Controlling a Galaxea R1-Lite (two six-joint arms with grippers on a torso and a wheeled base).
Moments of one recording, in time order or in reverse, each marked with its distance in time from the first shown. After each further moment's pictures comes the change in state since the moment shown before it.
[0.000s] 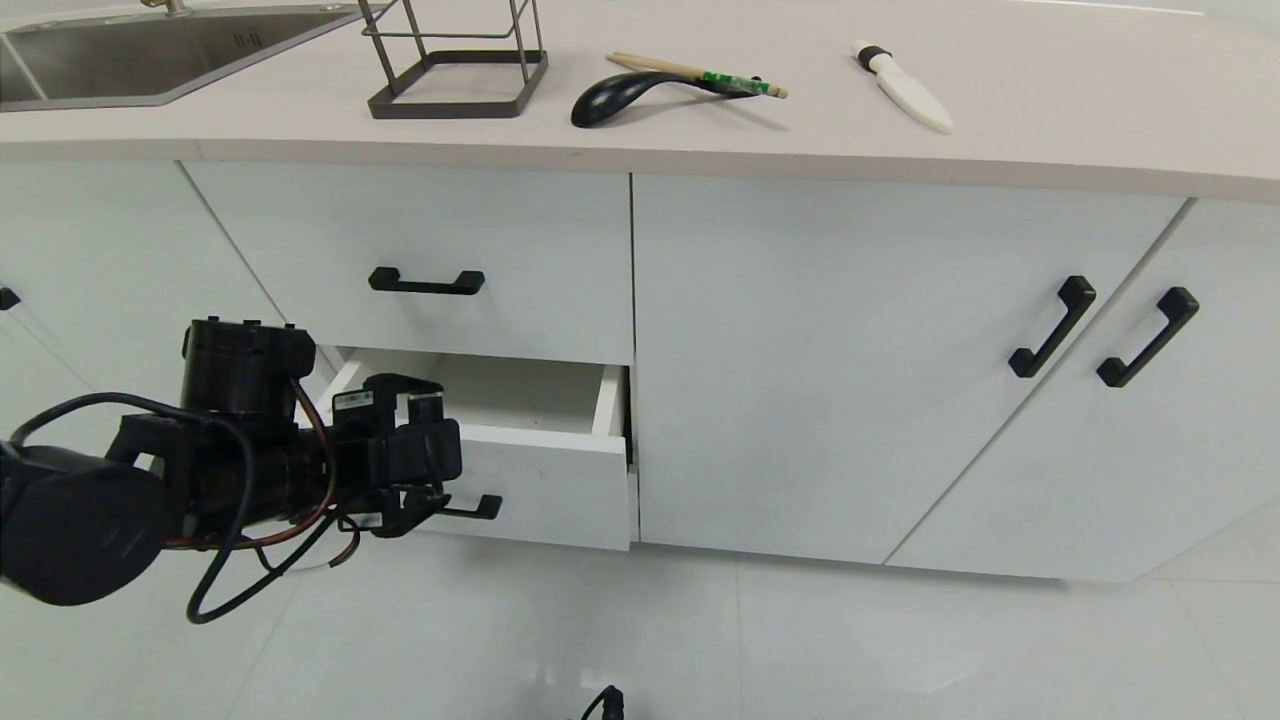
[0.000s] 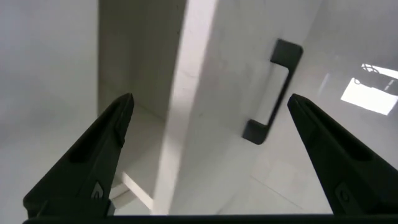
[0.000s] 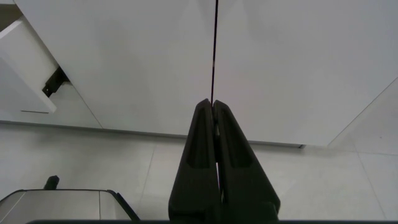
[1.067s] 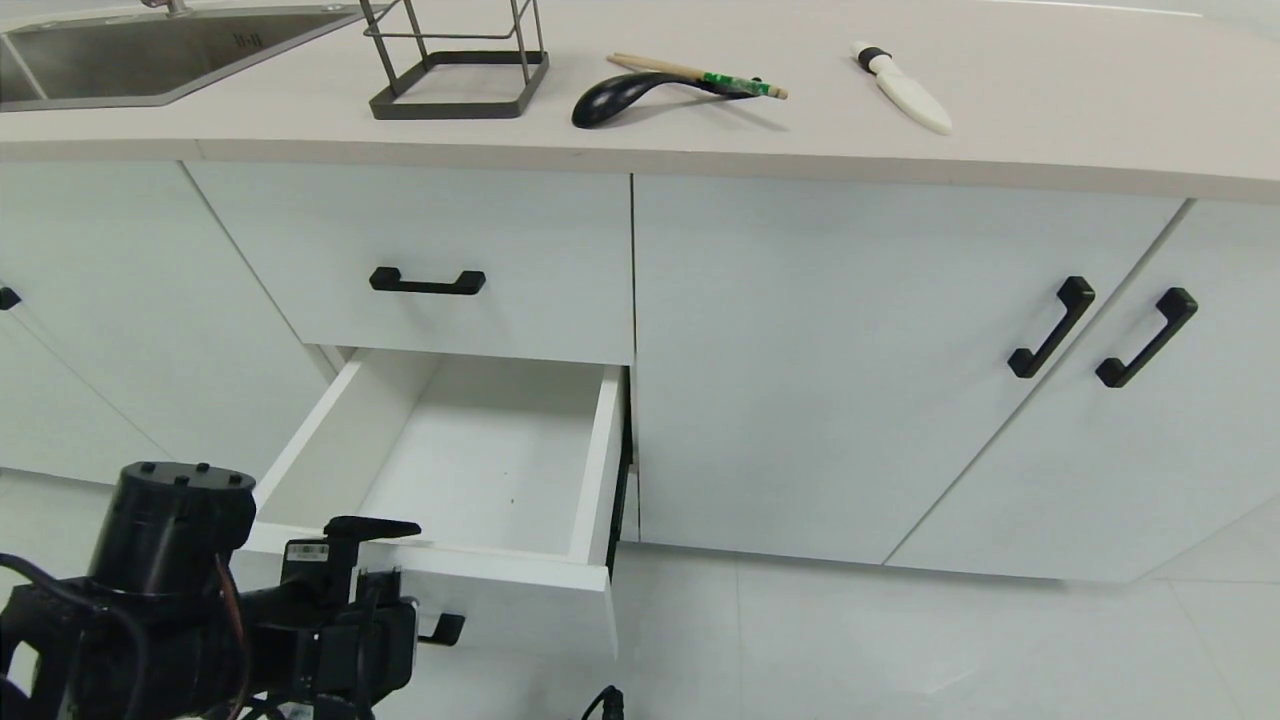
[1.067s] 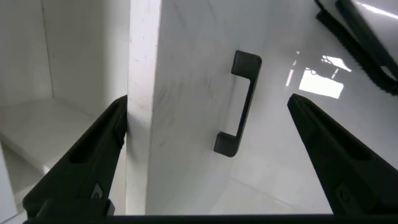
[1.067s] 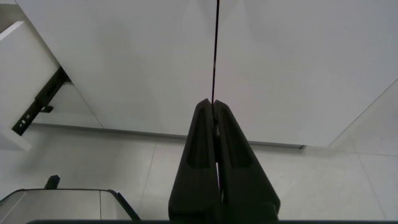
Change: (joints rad) left arm -0.099 -0.204 0.368 0.006 0.003 -0.019; right arm 0.000 0.000 0.000 0.000 0.000 0.000
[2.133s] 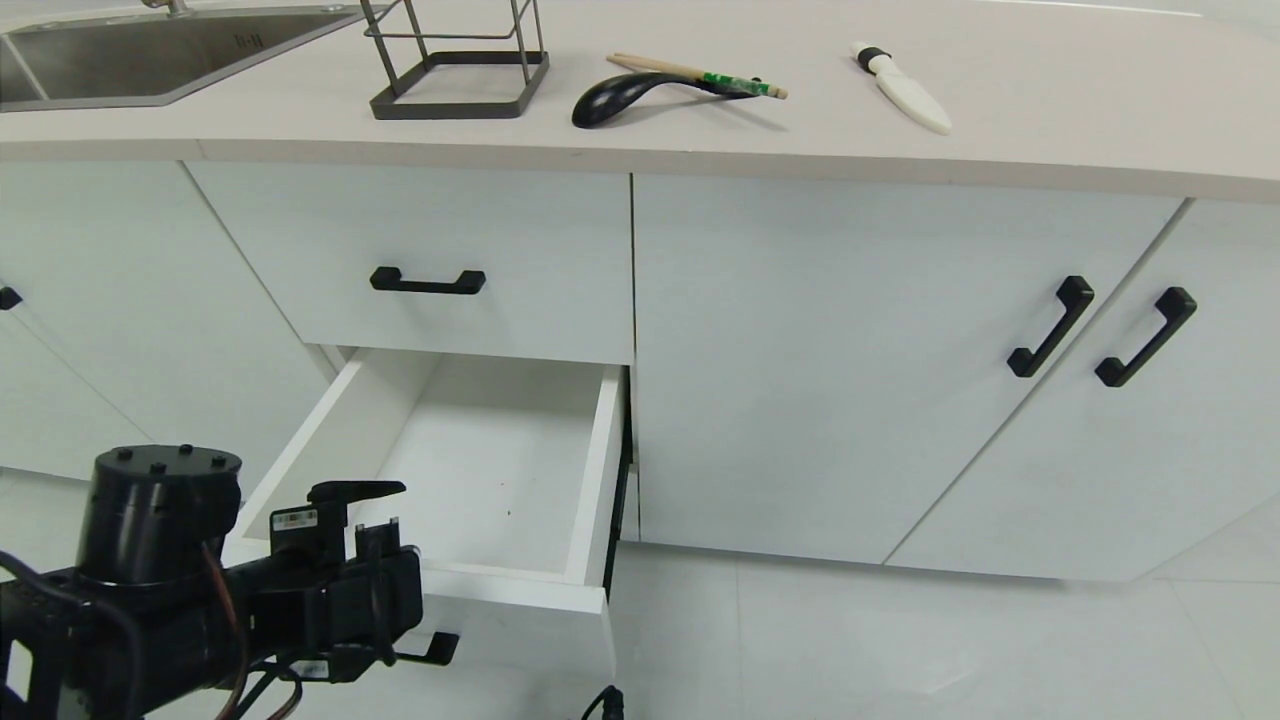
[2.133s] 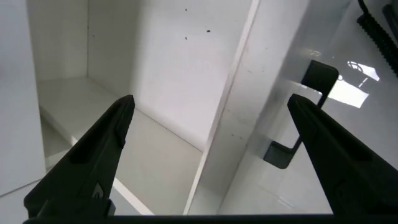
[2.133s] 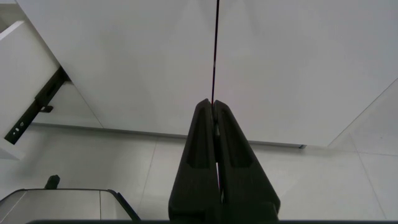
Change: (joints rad) left arm -0.010 0.000 0.002 -0.126 0.115 -0.088; right arm 0.000 0.000 0.000 0.000 0.000 0.000
